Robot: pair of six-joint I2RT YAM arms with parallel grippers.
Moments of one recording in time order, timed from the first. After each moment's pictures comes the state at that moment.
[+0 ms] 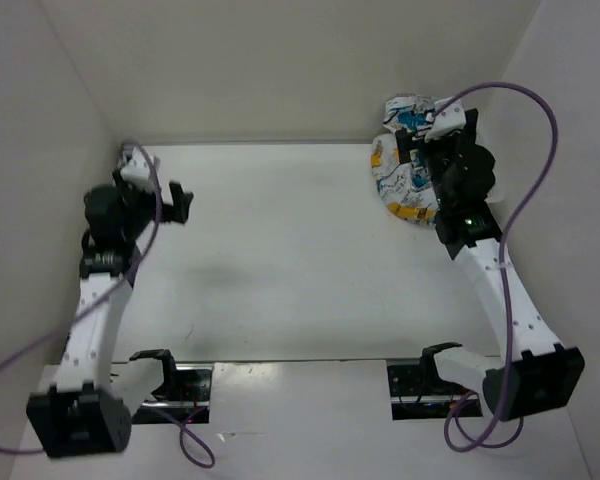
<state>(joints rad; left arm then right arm) 0.13 0.79 0.68 -0.02 0.40 0.07 0.18 1.06 1.11 0.22 0.02 -0.39</state>
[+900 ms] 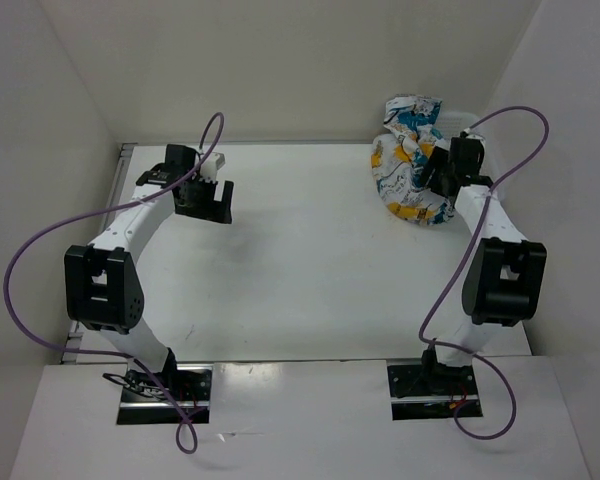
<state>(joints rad) -0.10 1.67 1.37 -0.69 0.21 0.07 -0.12 1.66 1.29 -0.29 0.10 0.31</state>
